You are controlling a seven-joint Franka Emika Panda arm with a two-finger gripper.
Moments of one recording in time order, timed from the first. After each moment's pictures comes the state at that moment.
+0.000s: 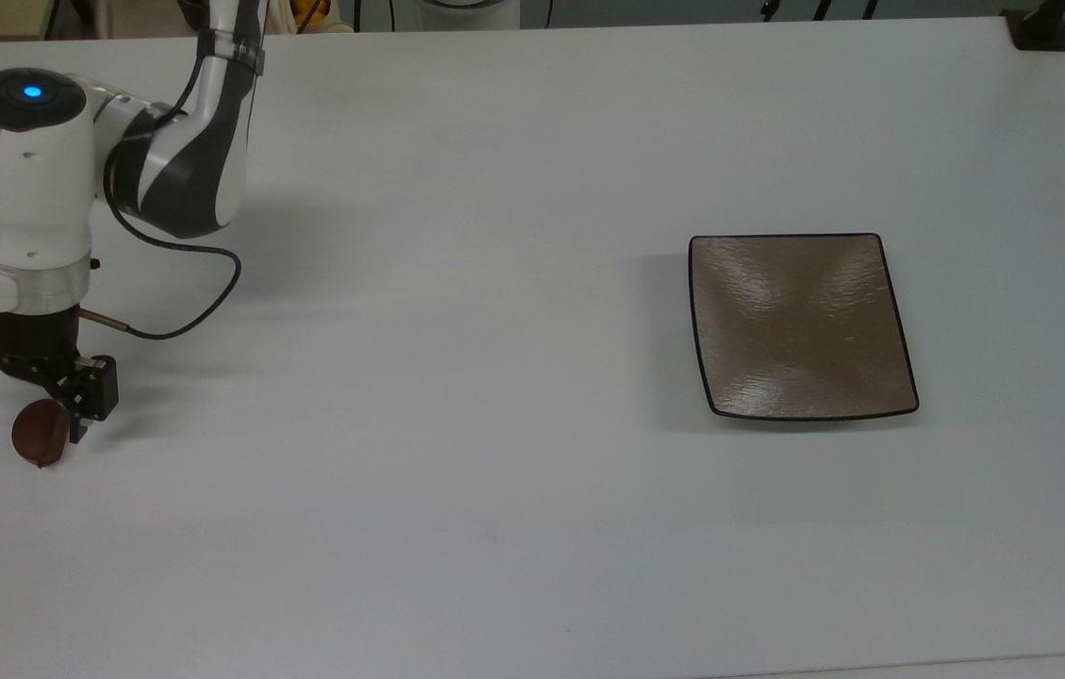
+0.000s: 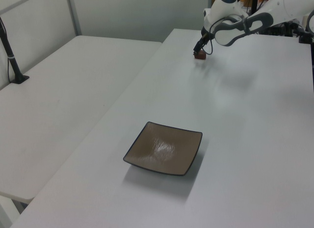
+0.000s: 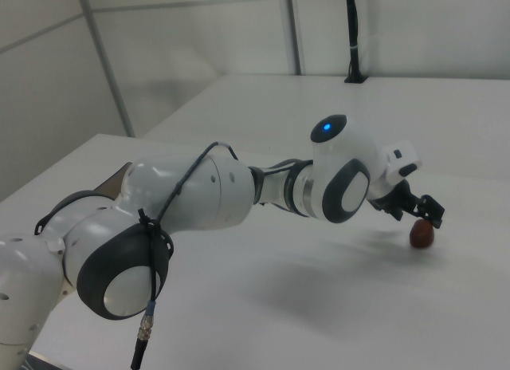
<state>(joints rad) -0.34 0.86 -0.01 -1.20 -0.25 2.63 -0.04</state>
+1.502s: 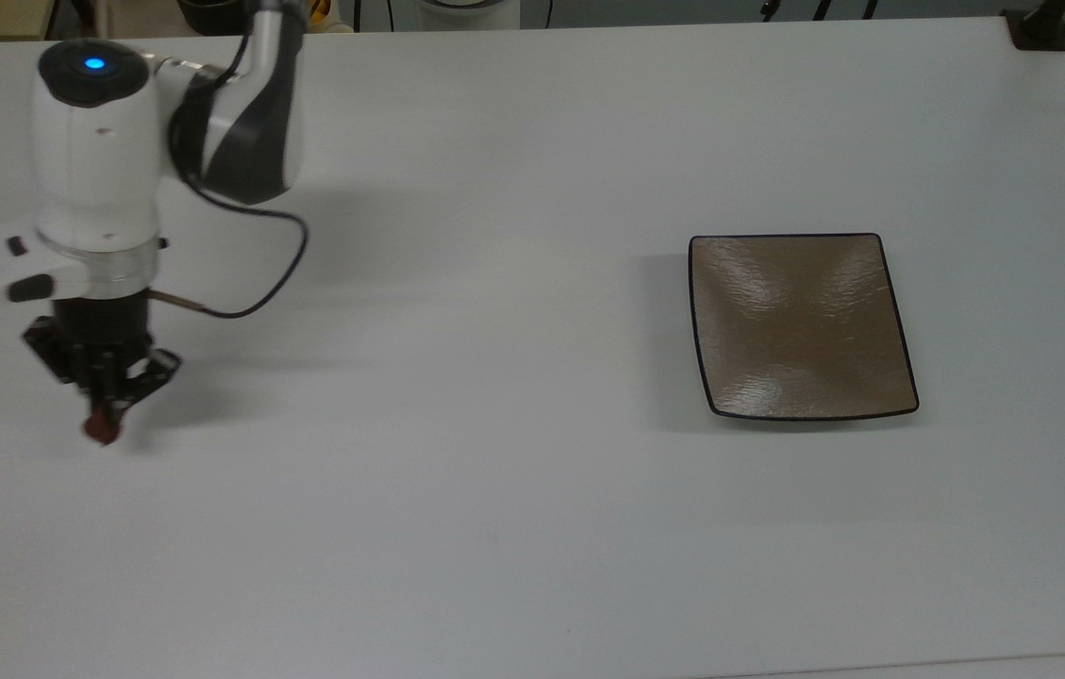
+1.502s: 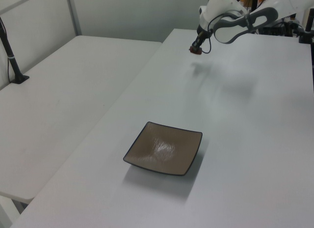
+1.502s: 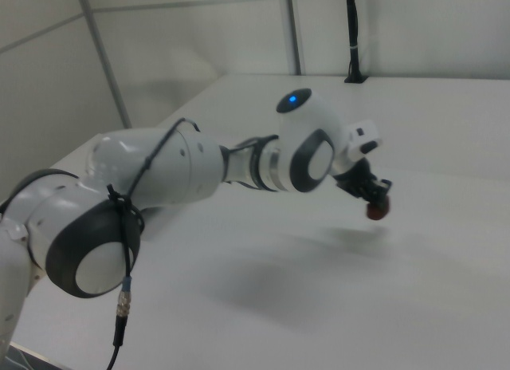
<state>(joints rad) -0.31 0.72 0.08 -1.33 -0.33 2.52 0.07</state>
